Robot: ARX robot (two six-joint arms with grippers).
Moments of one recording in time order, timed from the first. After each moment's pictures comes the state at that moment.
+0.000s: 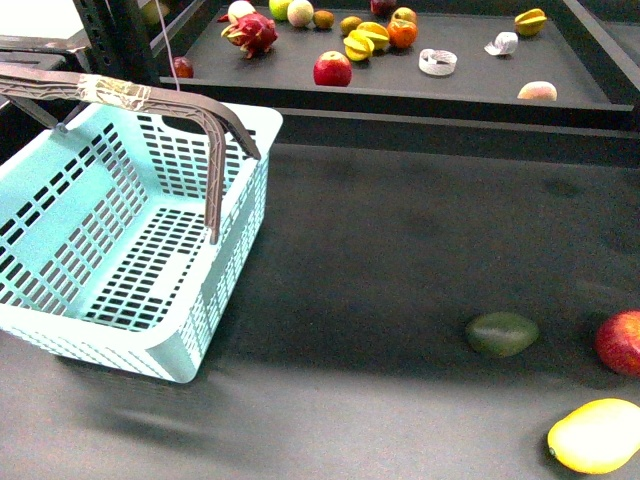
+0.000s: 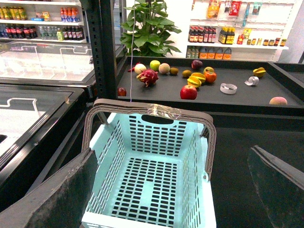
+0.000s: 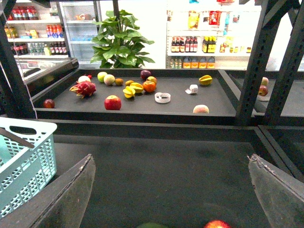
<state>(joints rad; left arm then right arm) 0.00 0.01 0.02 0.00 0.00 -0.01 0.00 0.00 0.01 0.00 0.00 0.00</state>
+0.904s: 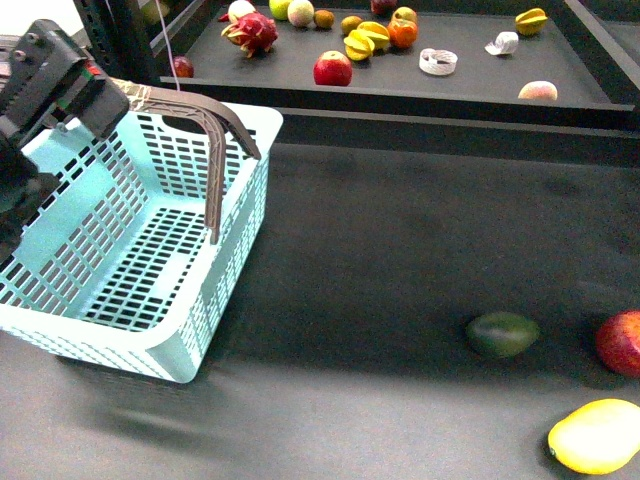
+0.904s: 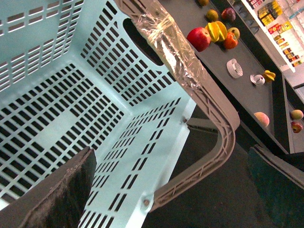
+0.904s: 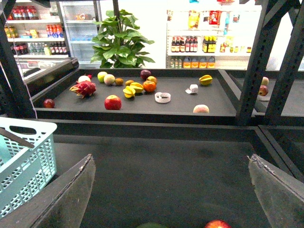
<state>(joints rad) -0.18 1.80 0.54 0.88 -0.16 -0.77 0.00 0.00 0.01 0.00 0.00 0.00</state>
